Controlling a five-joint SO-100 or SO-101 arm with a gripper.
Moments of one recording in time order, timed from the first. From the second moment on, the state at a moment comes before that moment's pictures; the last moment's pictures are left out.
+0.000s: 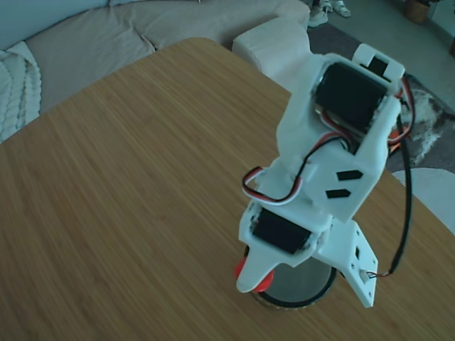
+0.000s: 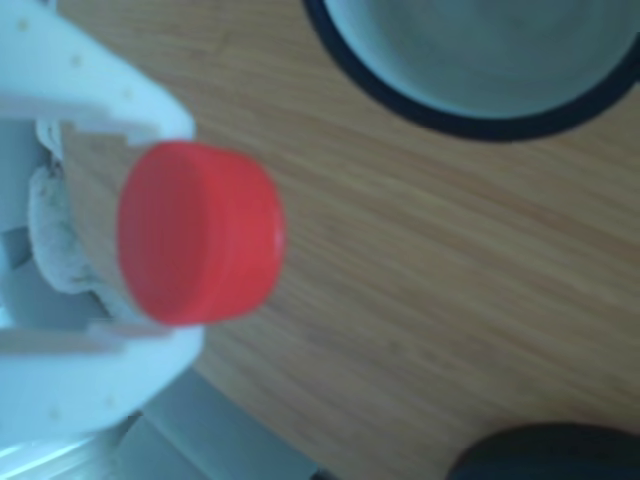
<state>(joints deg) -16.7 67.7 37.9 94.0 -13.0</state>
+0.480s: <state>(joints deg) -15.6 67.5 42.4 94.0 -13.0</state>
